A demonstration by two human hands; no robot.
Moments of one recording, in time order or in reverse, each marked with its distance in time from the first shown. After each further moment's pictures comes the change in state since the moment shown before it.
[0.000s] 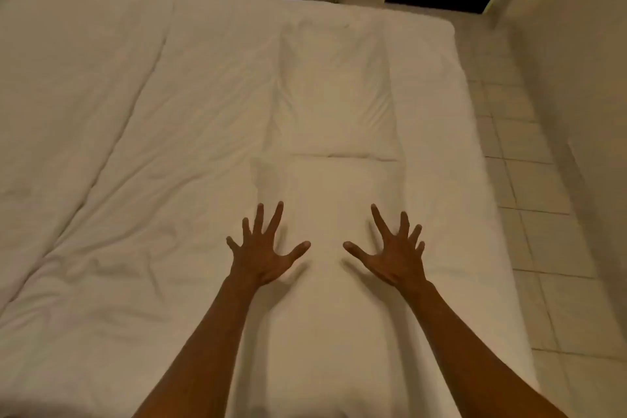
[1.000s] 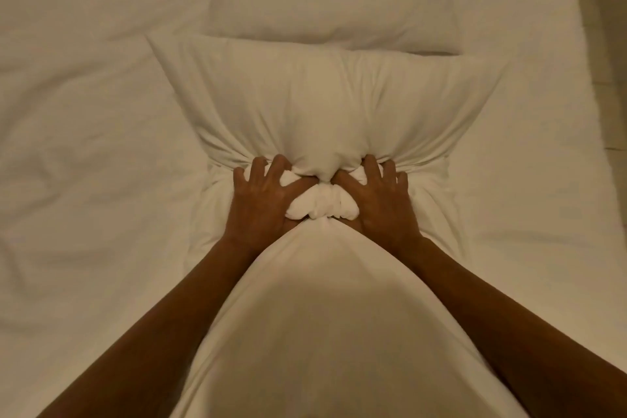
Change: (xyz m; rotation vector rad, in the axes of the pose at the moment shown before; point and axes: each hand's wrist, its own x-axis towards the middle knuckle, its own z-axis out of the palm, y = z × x) left_hand 0.148 -0.055 0.166 0.449 0.412 0.547; right_hand 0.141 0.057 0.163 -0.493 0.318 -0.562
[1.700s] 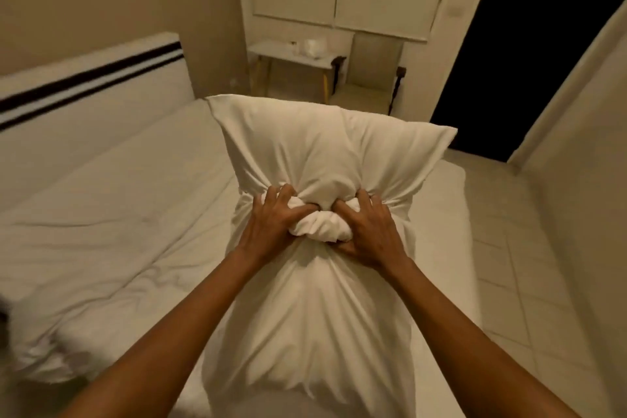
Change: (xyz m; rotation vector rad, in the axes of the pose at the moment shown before) left_hand -0.090 0.084 -0.545 0.086 0.473 -0.203; right_hand -0.071 -0.094 -0.543 0.069 0.385 -0.338
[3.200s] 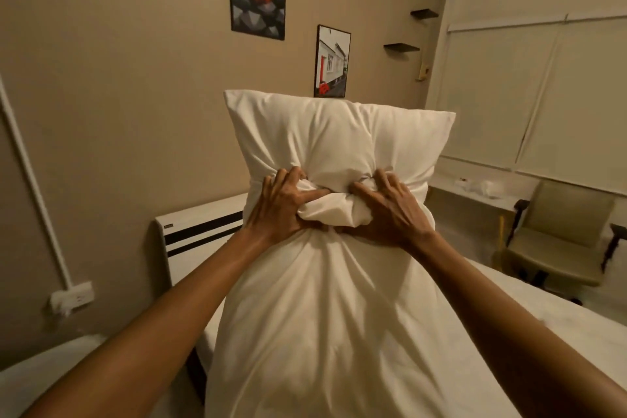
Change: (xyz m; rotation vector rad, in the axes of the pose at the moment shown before) left_hand -0.133 -0.499 -0.413 0.409 0.229 -0.231; right_hand 0.353 -0.556 -0.069 0.084 0.312 -0.533
